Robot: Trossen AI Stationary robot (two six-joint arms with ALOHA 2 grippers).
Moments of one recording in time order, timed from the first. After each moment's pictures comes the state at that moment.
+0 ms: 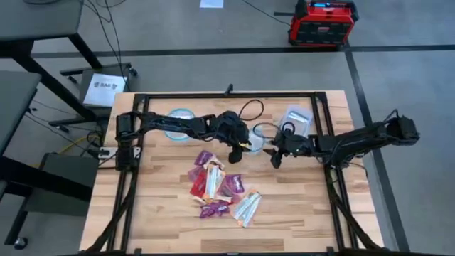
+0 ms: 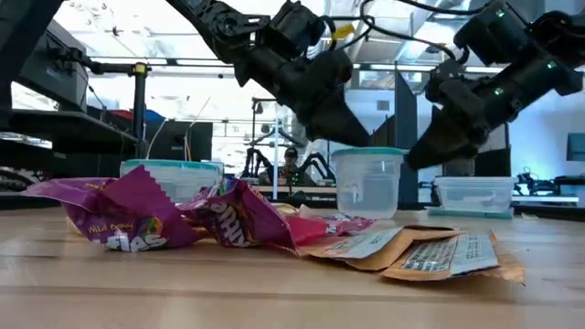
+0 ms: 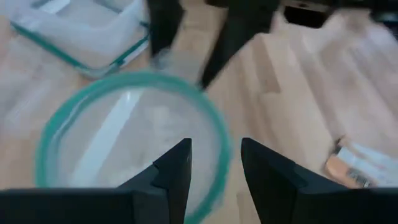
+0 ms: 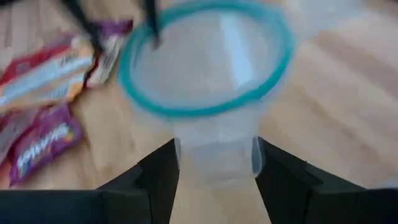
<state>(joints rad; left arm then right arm) 0.18 1.93 1.31 0.11 0.26 0.05 -0.05 1.08 0.34 0.15 0.29 0.40</state>
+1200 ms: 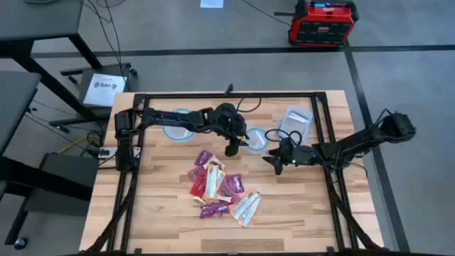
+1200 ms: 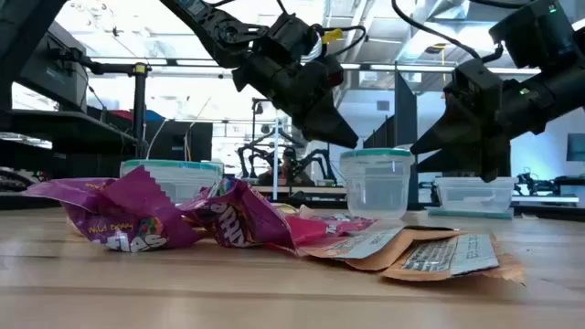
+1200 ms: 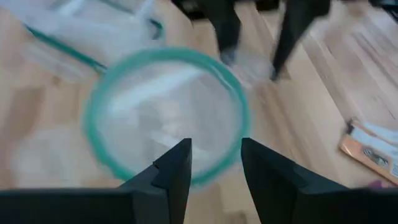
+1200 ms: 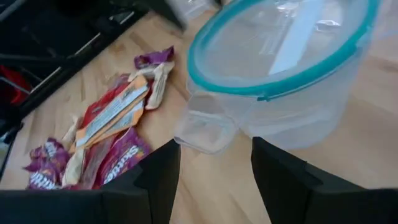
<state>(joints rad) 0.23 1.92 1.31 0.04 0.34 0.16 0.13 1.13 0.19 0.48 0.38 0.73</state>
